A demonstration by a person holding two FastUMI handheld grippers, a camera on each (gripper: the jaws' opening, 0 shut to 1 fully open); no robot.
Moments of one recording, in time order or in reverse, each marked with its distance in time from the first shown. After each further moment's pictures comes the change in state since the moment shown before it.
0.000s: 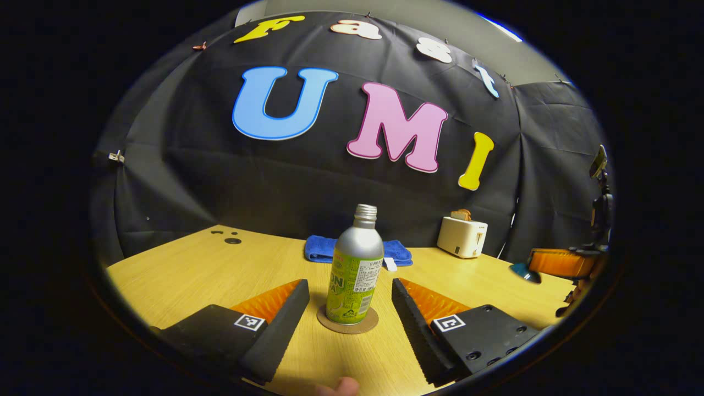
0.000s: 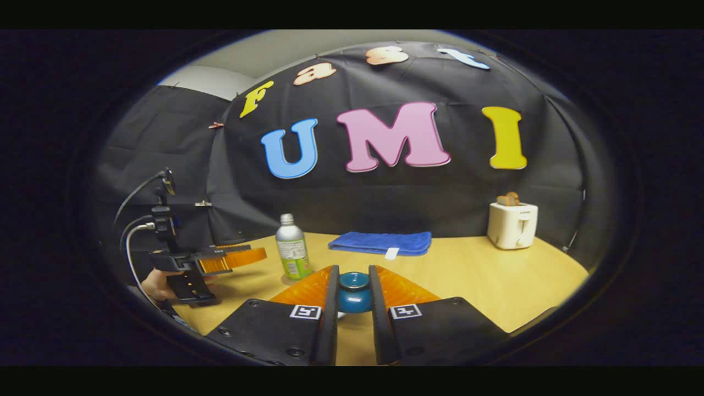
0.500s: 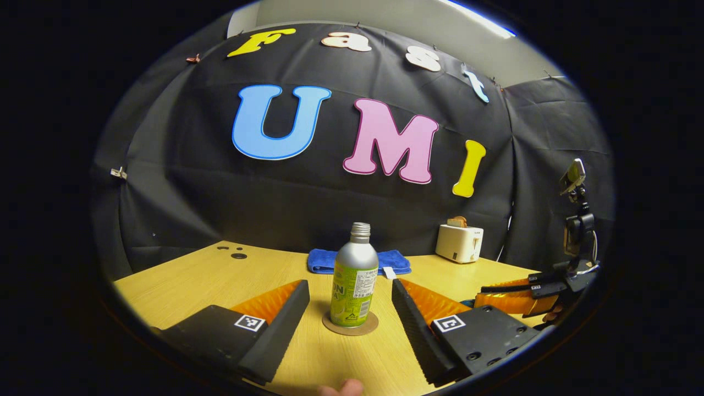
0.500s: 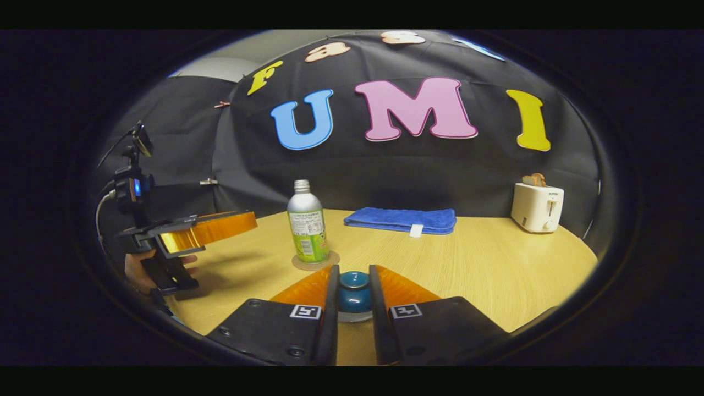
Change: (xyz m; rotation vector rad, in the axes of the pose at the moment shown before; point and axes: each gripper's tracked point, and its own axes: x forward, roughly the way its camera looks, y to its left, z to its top) left arm -0.032 0.007 0.012 0.046 -0.041 -0.001; right arm 0.033 0.026 -0.048 -0.049 0.124 0.023
